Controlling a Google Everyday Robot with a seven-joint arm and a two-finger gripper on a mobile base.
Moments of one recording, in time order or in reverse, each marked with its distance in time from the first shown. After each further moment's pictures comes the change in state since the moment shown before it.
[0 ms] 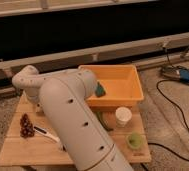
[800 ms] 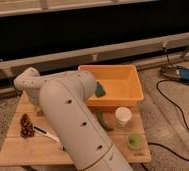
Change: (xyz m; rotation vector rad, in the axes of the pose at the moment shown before) arm 0.004 -0.003 0.013 0.010 0.013 0.000
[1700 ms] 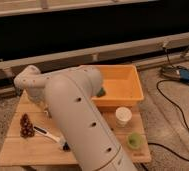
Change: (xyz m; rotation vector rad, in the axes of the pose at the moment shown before) arm 0.006 -0.003 -0.034 -0.004 -0.075 0.009
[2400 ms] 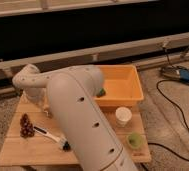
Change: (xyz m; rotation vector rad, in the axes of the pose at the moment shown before) arm -0.003 0.009 -0.007 -0.014 -0.014 -0.039
